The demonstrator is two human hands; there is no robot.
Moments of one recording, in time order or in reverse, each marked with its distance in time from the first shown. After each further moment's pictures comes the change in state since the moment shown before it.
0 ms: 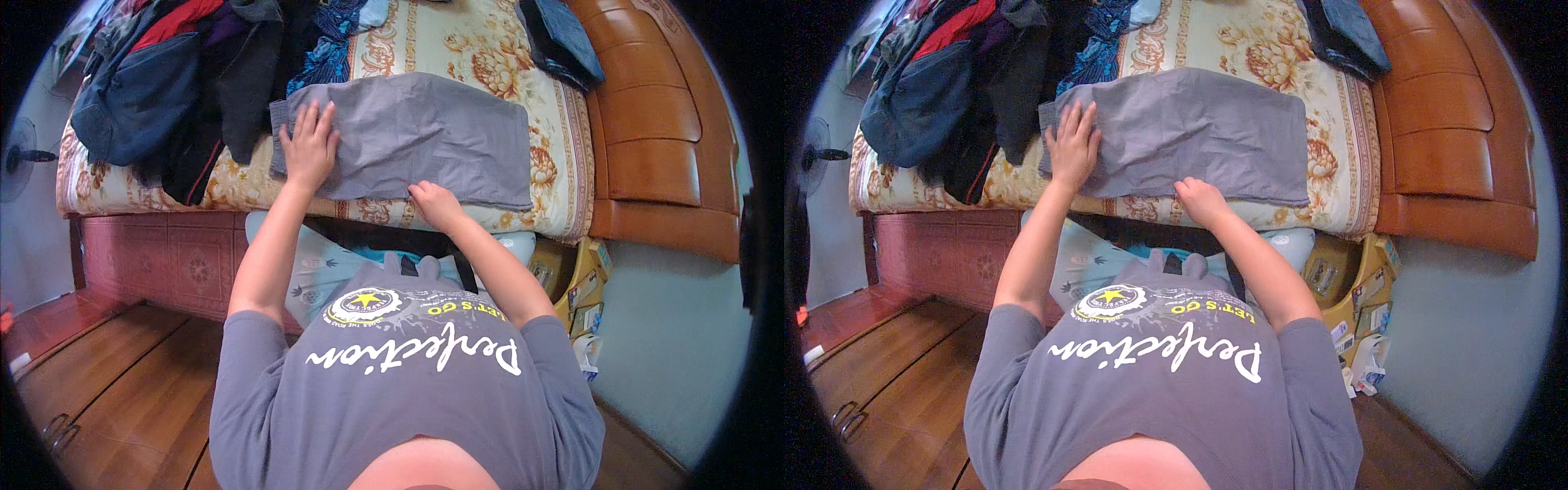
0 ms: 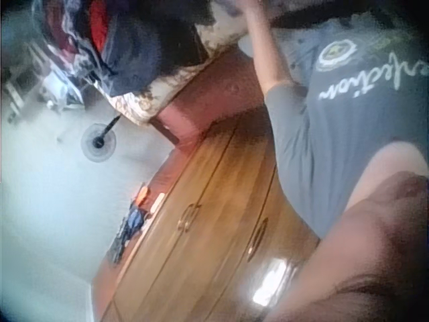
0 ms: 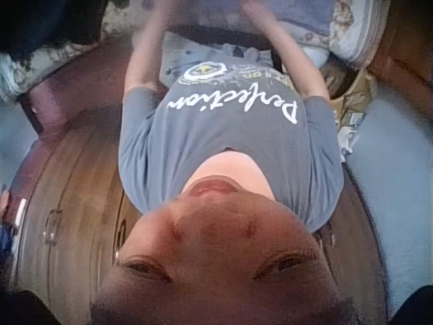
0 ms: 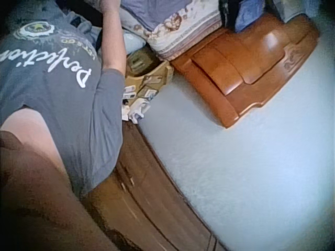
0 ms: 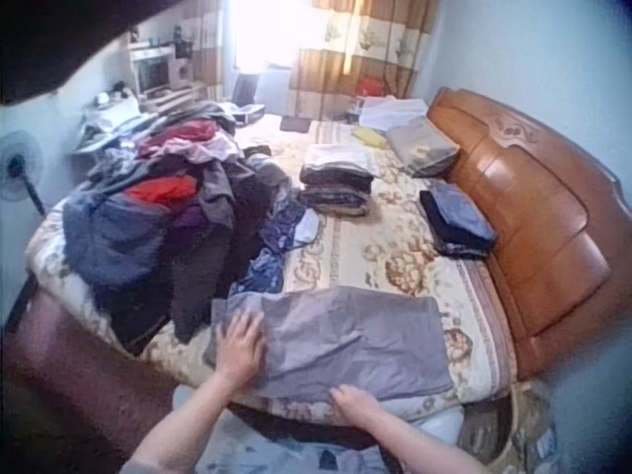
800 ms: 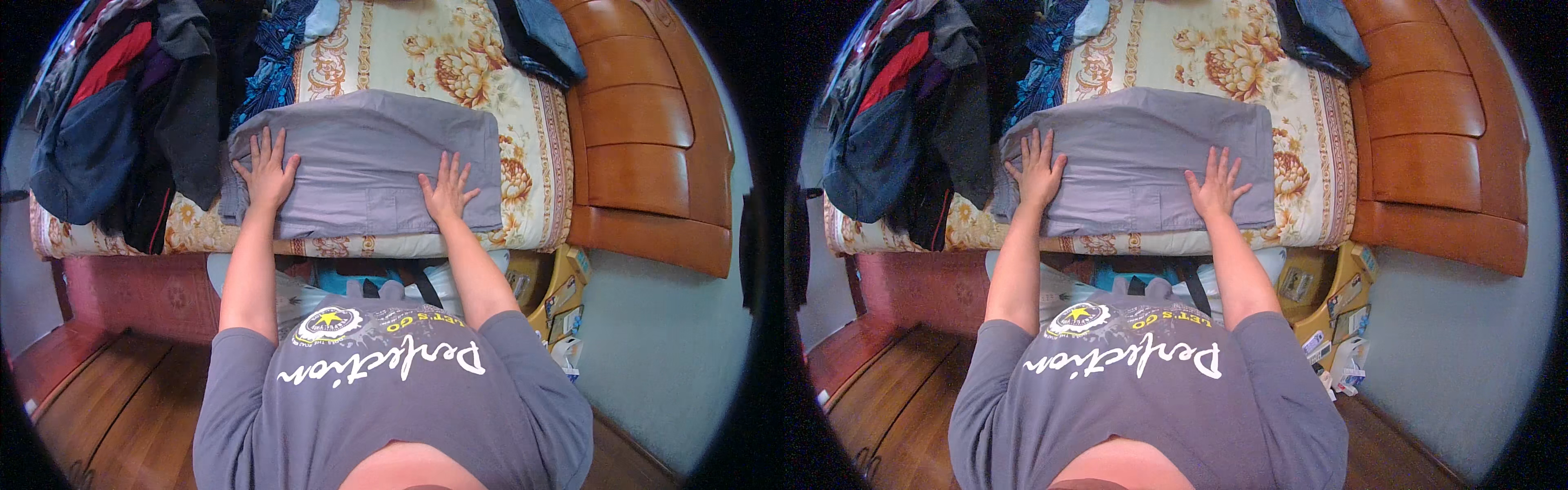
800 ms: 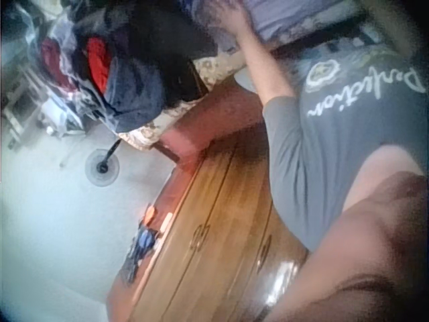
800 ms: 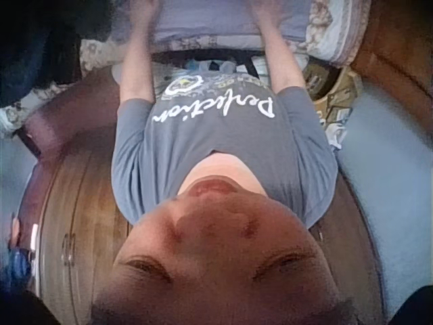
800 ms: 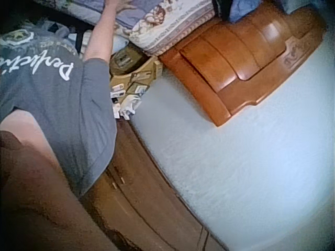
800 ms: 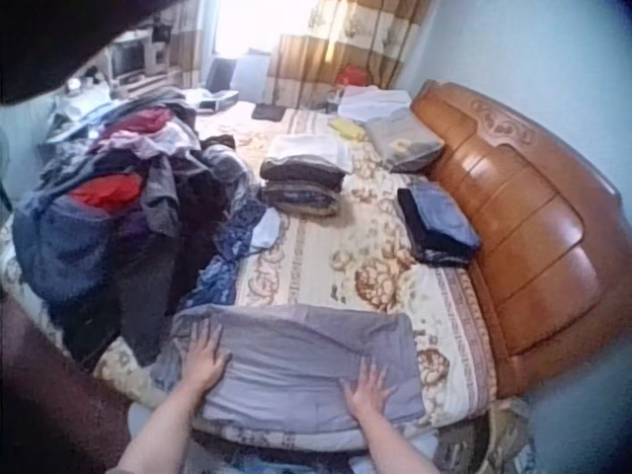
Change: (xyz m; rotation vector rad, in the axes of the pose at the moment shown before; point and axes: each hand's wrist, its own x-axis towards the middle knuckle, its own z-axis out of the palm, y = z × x) left_hand 0.025 -0.004 0.079 0.056 -0.349 -0.293; right_hand 0.010 0.110 0.001 -0.128 0.033 0.887
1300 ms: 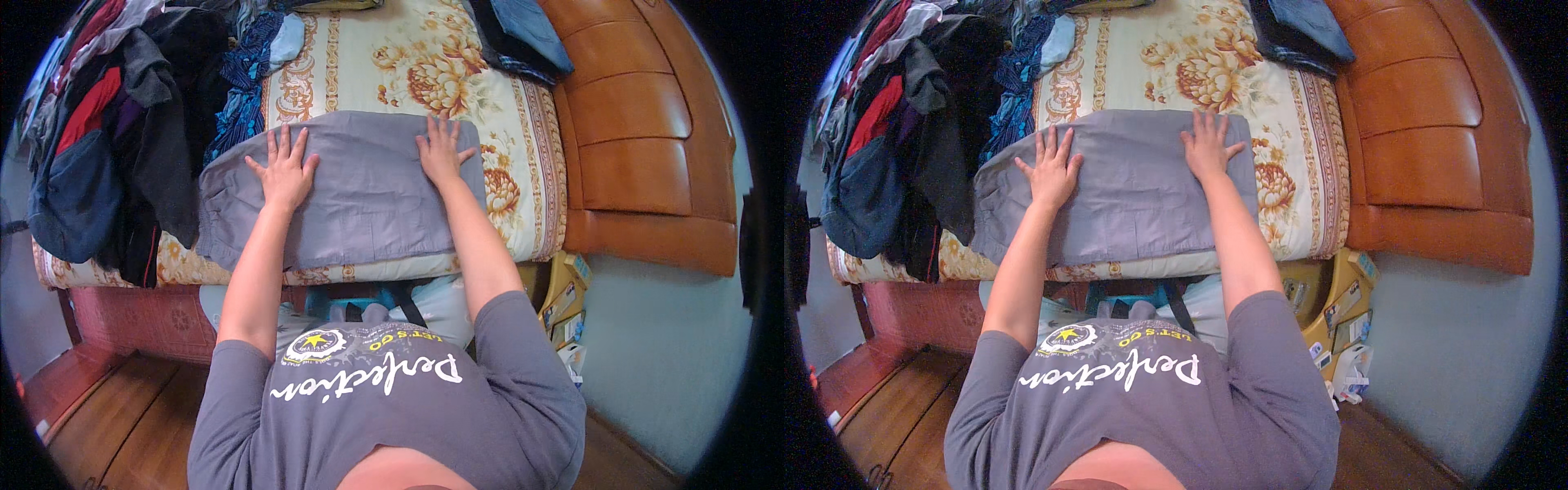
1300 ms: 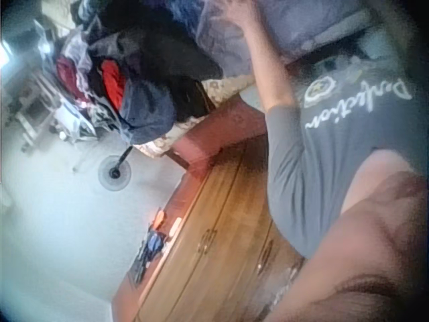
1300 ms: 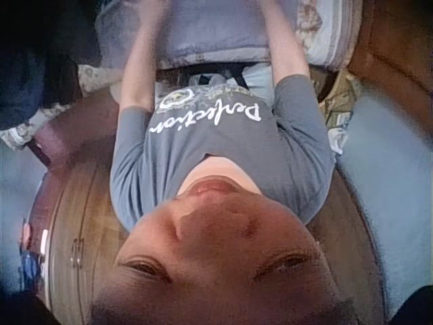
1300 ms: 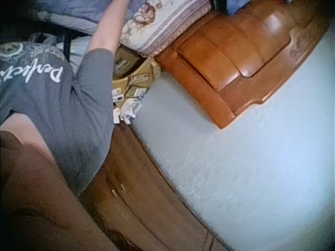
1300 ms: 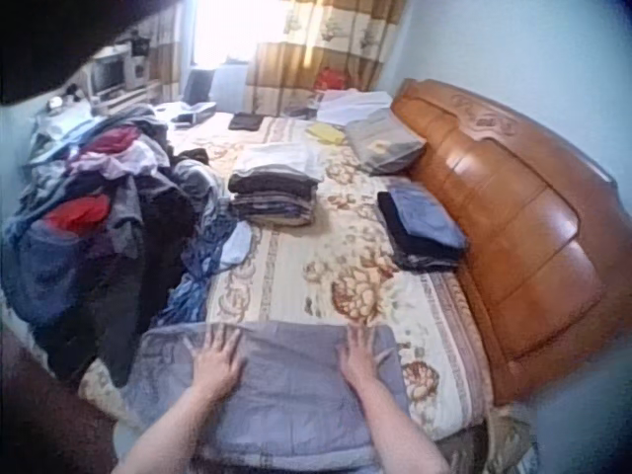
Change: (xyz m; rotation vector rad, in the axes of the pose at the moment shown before) left_hand 0.045 0.095 -0.011 0.050 0.095 0.161; right_hand 0.119 0.011 -0.035 0.083 0.126 -0.072
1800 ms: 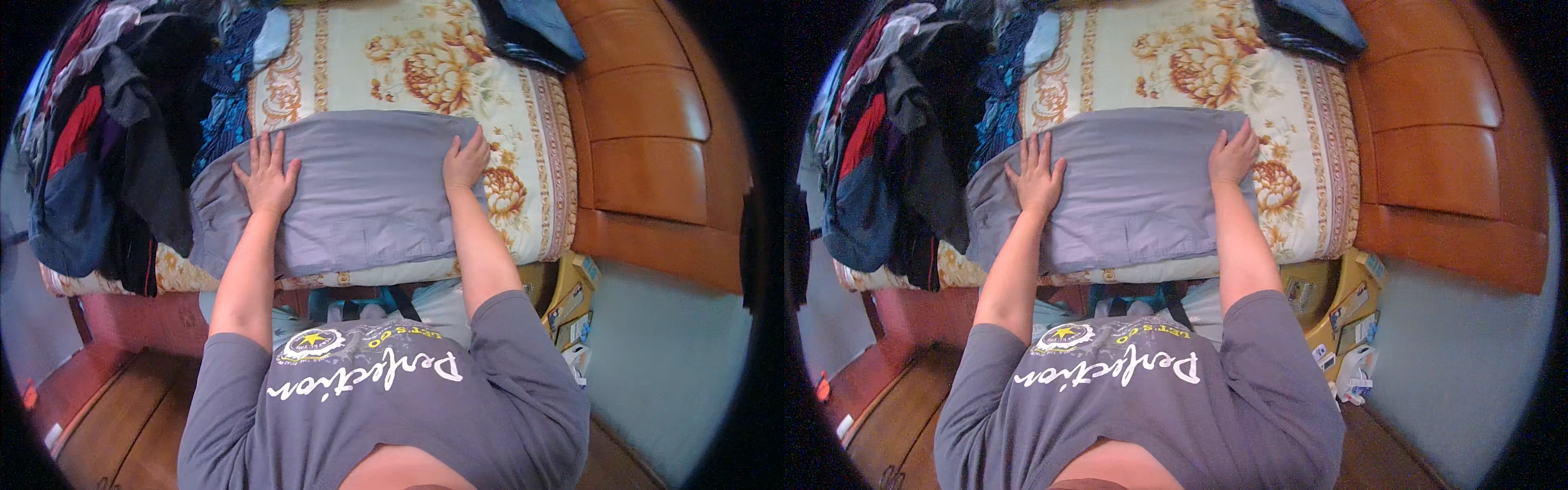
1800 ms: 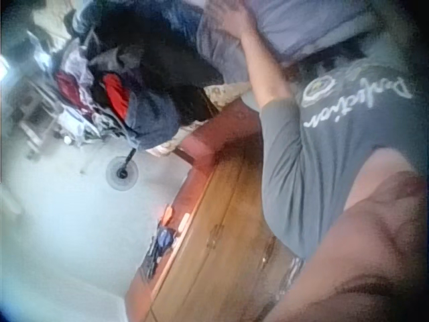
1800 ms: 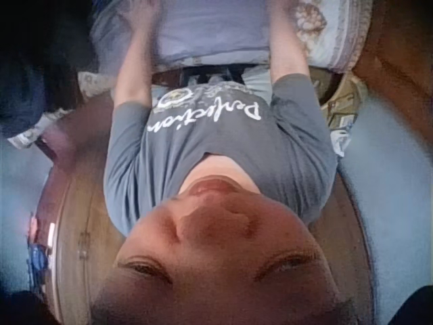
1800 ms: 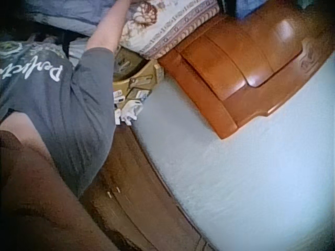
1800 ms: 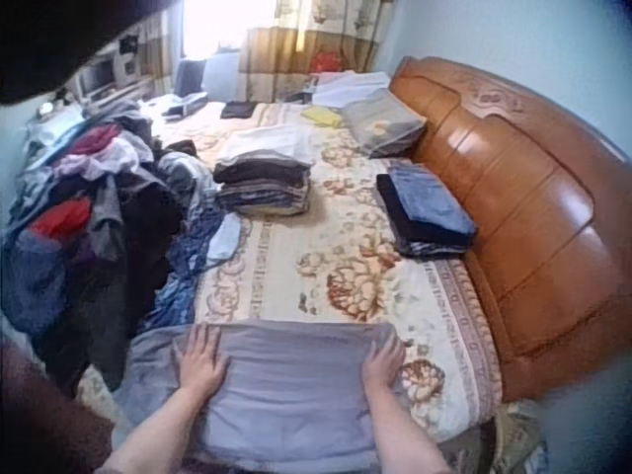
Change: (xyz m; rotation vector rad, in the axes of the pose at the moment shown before) left_hand 0.003 -0.022 0.036 0.074 -0.013 -0.061; right_hand 0.004 0.049 0.034 0.167 0.410 0.233
